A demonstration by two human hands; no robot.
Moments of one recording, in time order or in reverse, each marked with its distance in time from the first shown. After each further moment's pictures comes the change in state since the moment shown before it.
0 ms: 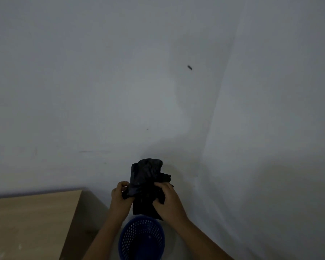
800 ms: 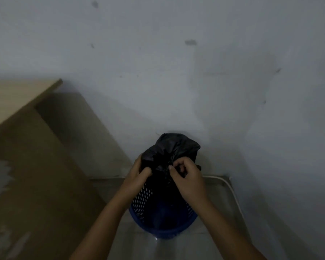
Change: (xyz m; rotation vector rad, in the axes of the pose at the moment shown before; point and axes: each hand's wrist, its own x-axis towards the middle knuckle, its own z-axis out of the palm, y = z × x) left_hand 0.059 -0.472 0.127 -0.153 -0.180 -0.035; right_hand -0.006 0.418 0.300 0.195 0.172 -0.080
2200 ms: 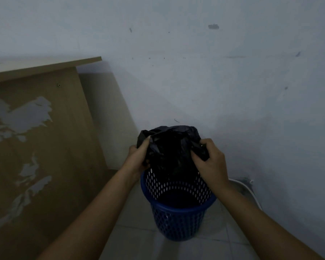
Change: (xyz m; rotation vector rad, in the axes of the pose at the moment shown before) left_hand -0.016 -0.054 -0.010 -0.477 0.333 -0.061; right_hand -0.027 0.052 0.001 -0.052 0.094 -0.426
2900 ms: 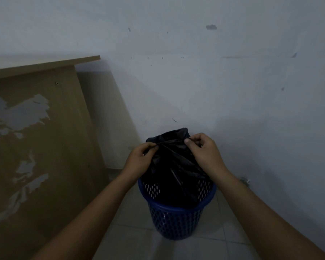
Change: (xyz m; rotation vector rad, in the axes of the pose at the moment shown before) left_hand 0.002 -0.022 -0.004 0.496 -0.117 0.450; right_hand 0.032 -0.021 -0.001 0.114 -0.110 0.390
